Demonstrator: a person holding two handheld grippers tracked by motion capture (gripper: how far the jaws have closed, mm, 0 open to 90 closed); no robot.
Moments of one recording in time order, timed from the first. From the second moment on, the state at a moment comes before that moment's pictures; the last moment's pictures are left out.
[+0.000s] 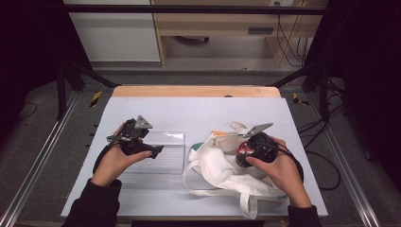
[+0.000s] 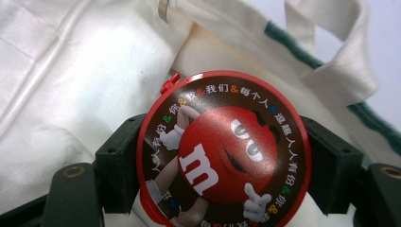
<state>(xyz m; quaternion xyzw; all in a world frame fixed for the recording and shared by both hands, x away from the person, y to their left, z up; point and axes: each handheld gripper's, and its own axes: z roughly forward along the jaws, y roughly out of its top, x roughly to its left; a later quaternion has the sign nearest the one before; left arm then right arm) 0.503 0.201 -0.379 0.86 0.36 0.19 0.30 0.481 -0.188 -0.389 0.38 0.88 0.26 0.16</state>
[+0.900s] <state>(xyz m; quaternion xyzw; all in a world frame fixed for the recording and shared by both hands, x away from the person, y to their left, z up) 0.501 0.219 -0.377 0.86 0.36 0.17 0.32 0.460 -0.152 -0.324 0.34 0.86 0.31 0.20</state>
